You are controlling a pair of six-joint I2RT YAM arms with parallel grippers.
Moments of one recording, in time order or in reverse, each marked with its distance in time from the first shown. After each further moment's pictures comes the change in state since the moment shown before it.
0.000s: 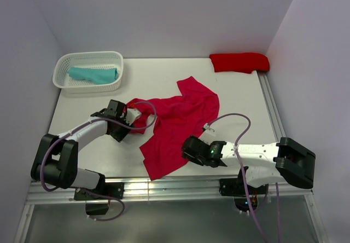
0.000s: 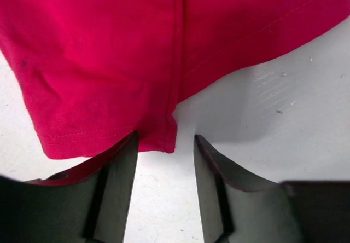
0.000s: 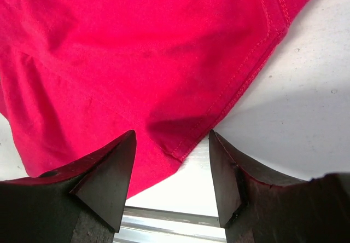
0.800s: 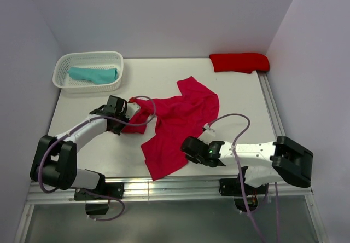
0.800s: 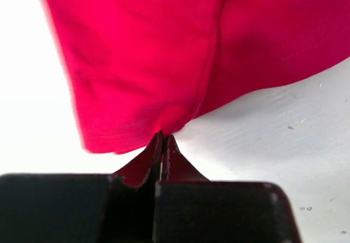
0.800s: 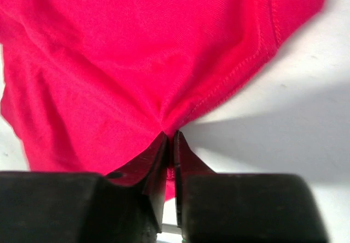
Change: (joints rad) left arm -0.002 0.013 0.040 0.016 -0.043 -0.021; right arm -0.003 0.061 0.000 0.071 0.016 0.030
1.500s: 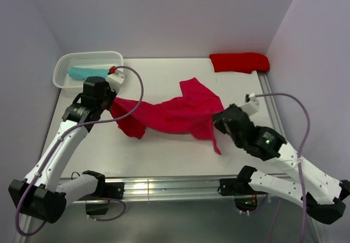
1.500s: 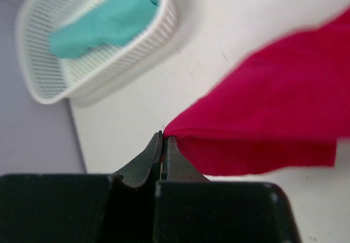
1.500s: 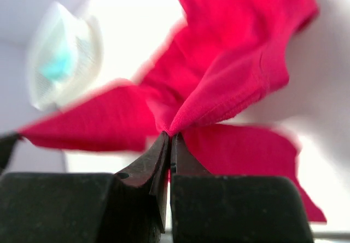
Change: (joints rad) left arm 0.001 -0.309 0.291 -0.087 -0.138 -0.054; right arm -0.243 -0.528 0.370 -0.494 0.193 -0.231
